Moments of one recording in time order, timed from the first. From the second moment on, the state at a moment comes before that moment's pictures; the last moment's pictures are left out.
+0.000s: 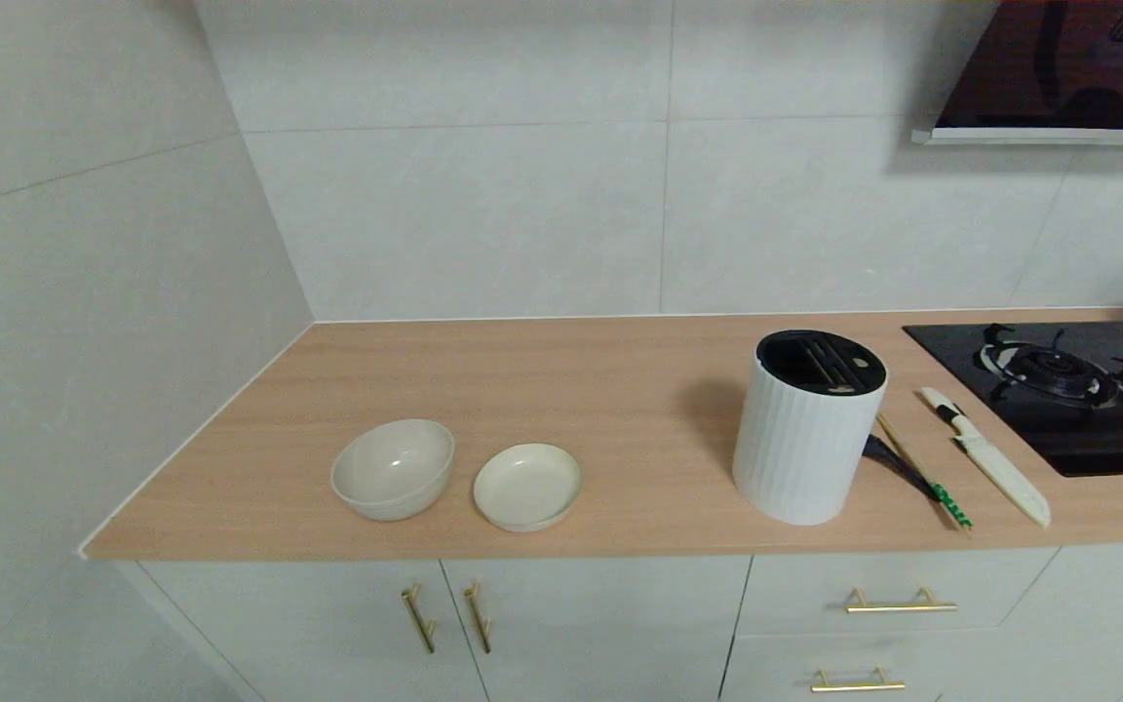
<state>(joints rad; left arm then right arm) 0.00 0.00 0.00 0.00 0.03 -0.01 0.00 0.00 0.00 0.00 0.05 -0.01</state>
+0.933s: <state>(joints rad) 0.00 0.00 0.00 0.00 0.03 -0.01 0.00 0.00 0.00 0.00 0.05 -0.01</state>
